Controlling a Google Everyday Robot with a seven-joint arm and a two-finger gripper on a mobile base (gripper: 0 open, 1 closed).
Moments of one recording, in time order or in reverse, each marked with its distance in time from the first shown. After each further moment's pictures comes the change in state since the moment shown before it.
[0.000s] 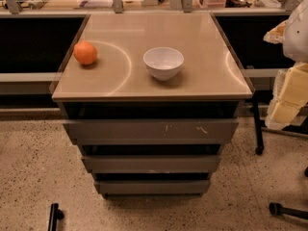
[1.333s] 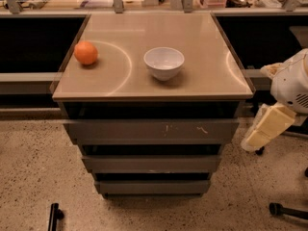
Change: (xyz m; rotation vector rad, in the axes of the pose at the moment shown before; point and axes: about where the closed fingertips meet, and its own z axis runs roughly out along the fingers) arm 0.020 0.012 0.073 0.048 -0.161 0.170
